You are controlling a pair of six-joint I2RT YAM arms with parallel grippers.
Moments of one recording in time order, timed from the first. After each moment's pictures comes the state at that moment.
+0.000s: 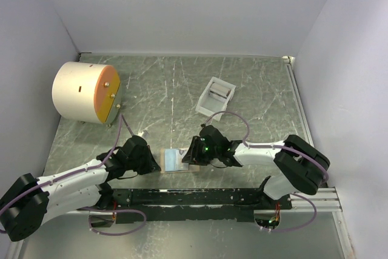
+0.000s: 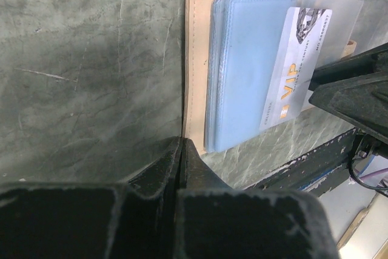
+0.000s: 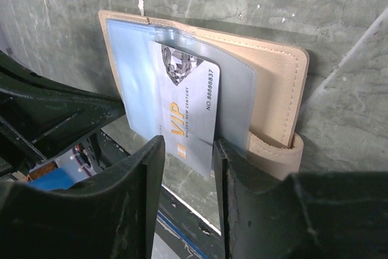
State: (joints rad) left arm -0.78 0.95 0.25 -0.19 0.10 -0.98; right arm 0.91 1.46 0.50 0.17 -0.20 1.06
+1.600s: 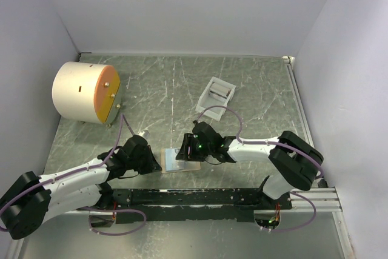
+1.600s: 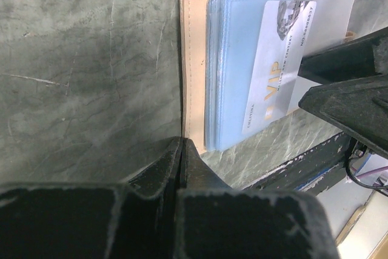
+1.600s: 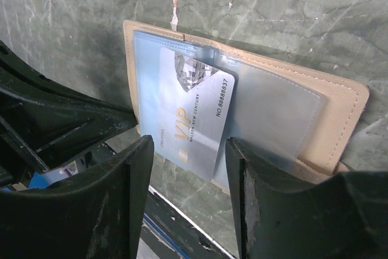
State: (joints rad) left arm -0.78 0.97 0.26 -0.16 0.10 -0.98; right arm 0.94 1.52 0.62 0.11 -0.16 0.95
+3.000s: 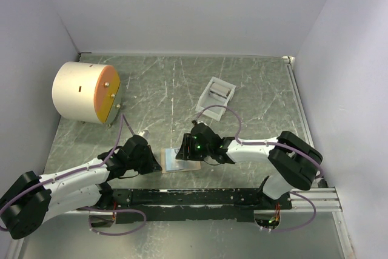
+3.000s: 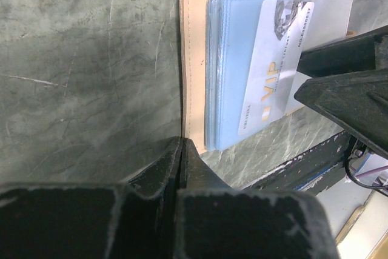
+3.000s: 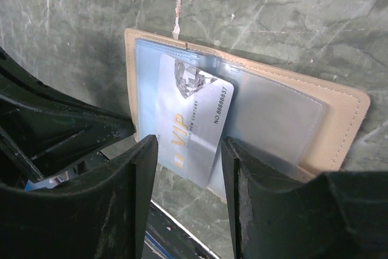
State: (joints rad) left arm -0.78 0.97 0.26 -0.16 0.10 -0.98; right arm 0.96 1.53 0.62 0.12 -0.10 0.93
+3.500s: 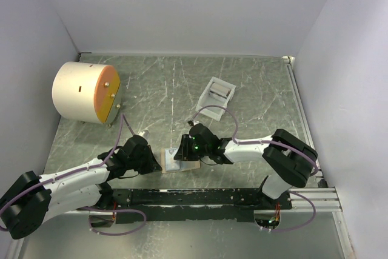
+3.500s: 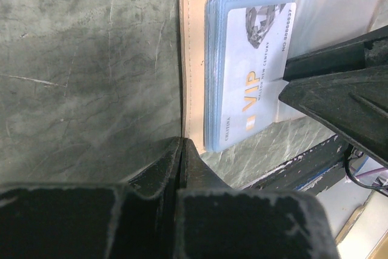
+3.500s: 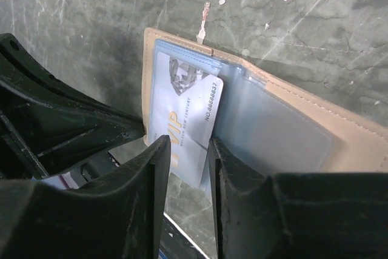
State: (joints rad) left arm -0.78 0.97 0.26 -0.16 0.10 -0.98; right arm 0.97 1.57 0.62 0.22 -0.15 0.90
